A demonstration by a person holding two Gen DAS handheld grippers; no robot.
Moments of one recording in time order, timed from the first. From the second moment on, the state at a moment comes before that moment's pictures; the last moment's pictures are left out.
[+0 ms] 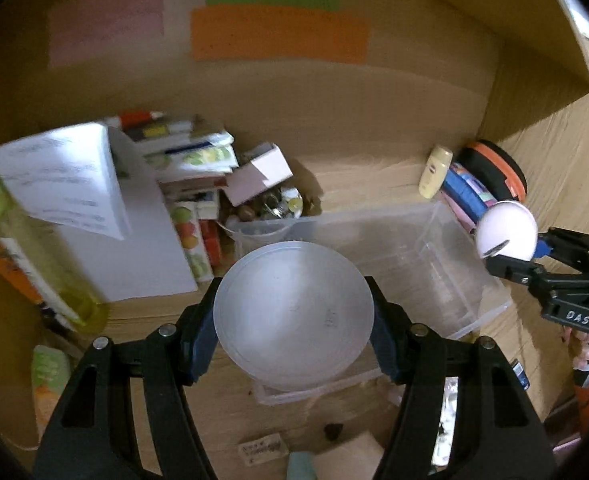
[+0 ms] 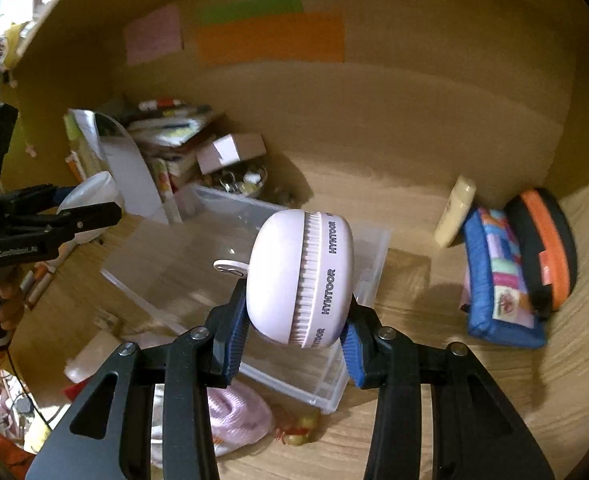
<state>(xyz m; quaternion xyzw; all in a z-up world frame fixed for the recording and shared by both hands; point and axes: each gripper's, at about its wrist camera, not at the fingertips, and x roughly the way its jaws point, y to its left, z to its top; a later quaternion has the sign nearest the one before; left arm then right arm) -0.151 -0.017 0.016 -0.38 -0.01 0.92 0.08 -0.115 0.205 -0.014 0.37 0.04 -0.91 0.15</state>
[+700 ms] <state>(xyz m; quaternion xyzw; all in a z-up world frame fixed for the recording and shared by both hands) -0.220 0.027 -0.044 -0.46 0.05 0.88 0.12 -0.174 0.174 -0.061 0.45 0.10 -0.87 0.17</state>
